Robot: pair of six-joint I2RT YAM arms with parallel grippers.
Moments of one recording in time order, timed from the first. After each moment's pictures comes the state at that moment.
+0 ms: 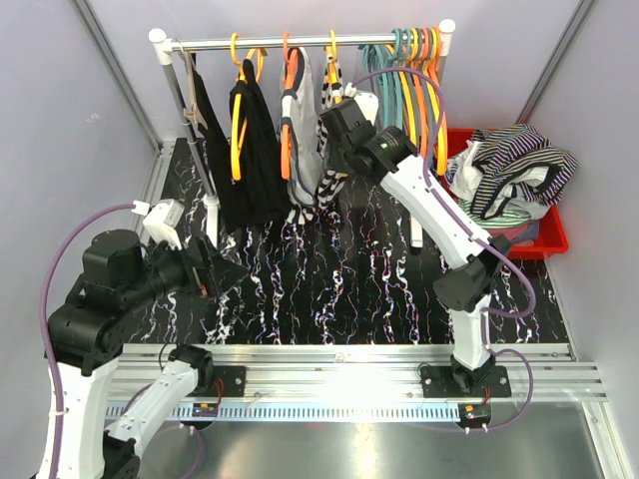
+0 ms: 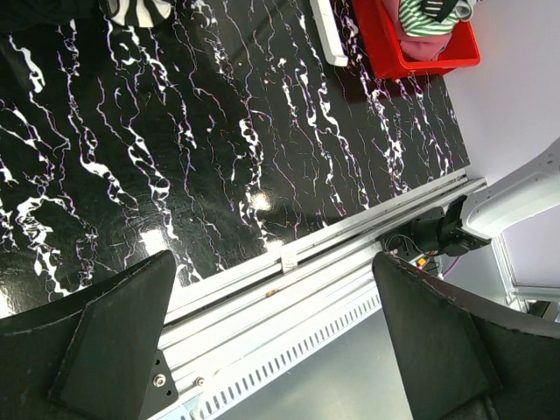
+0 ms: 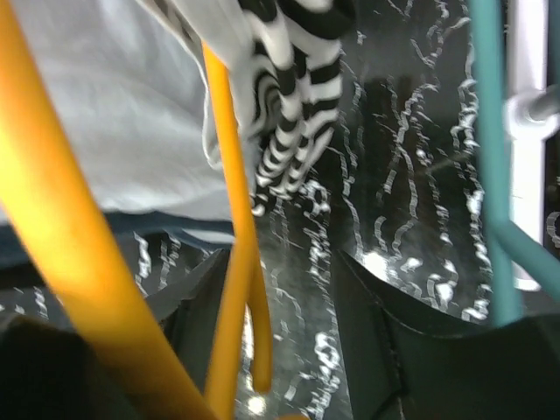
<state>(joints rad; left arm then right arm) -0.26 0.68 1.33 -1.16 0.39 -0.41 0.71 2.03 2.36 -1.05 0.47 0.64</state>
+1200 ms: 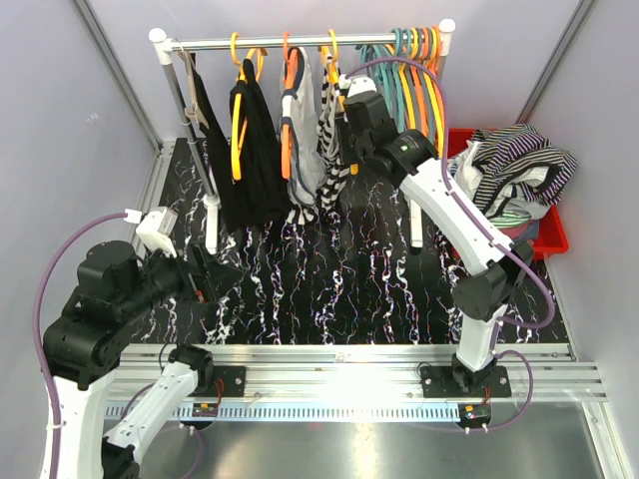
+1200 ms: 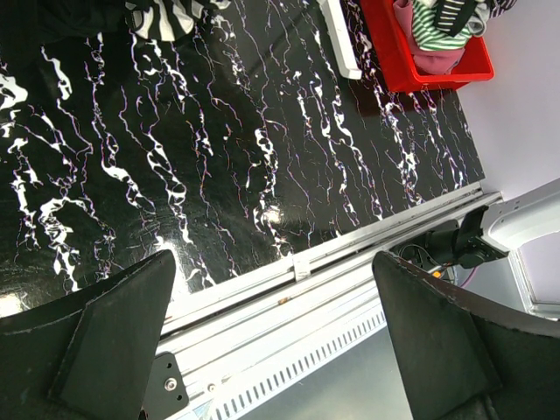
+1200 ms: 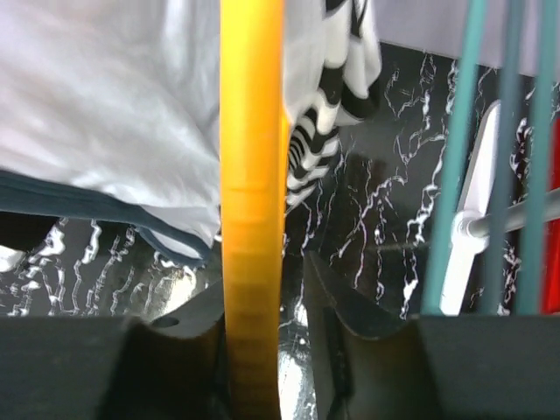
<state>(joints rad) -0.27 0.62 1.30 -1.15 0.33 -0.41 0.65 1.88 2.14 -0.80 0.33 0.21</state>
